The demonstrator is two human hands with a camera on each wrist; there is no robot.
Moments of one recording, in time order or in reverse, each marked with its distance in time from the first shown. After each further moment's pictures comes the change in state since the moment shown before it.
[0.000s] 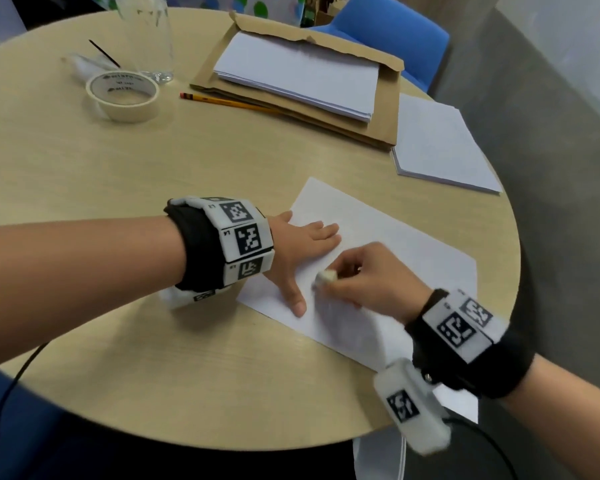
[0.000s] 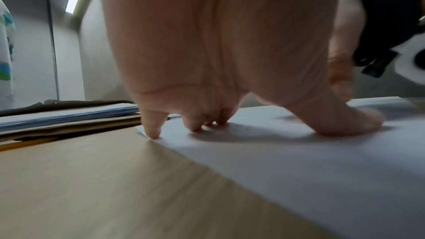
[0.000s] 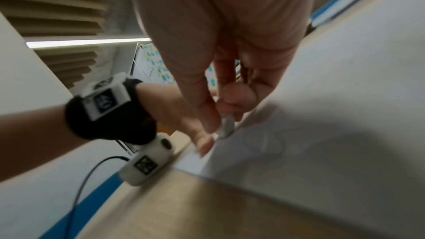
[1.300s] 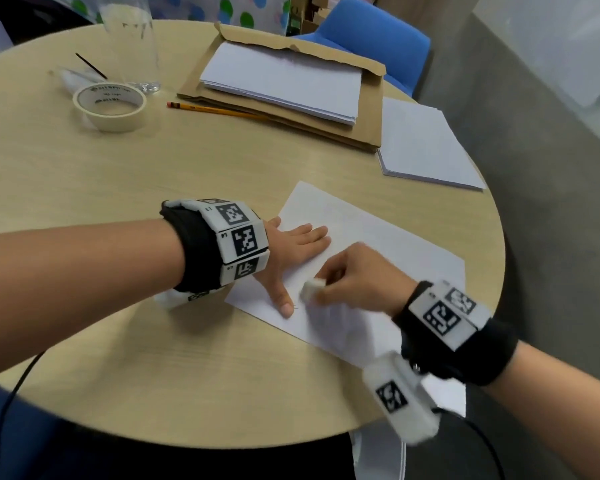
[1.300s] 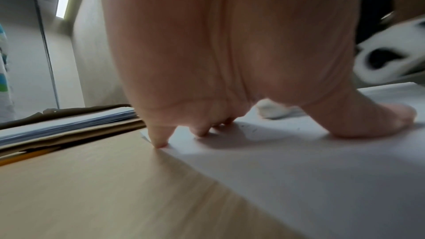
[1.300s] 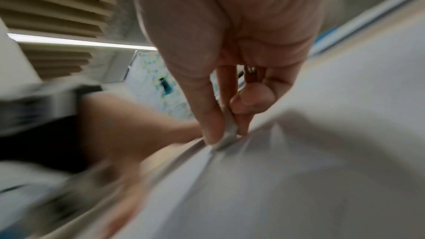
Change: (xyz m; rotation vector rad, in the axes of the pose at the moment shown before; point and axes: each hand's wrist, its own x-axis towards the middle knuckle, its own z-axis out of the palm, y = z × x) left_hand 0.006 0.001 0.001 0.021 -0.081 -0.004; right_hand -0.005 -0.007 -0.002 -0.200 -0.013 -0.003
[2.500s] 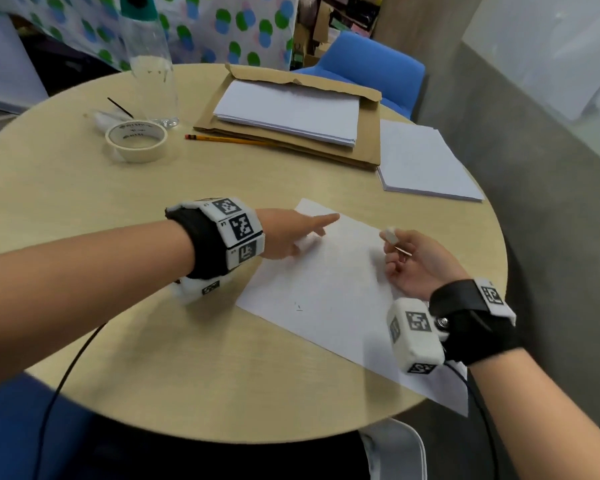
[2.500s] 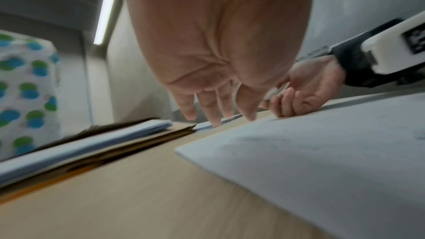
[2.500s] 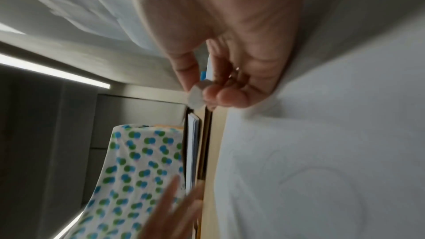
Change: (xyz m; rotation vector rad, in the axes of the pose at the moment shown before) left_hand -0.013 -0.012 -0.018 -0.230 0.323 -0.024; right_hand 0.018 0.058 -0.034 1.481 0.244 0.342
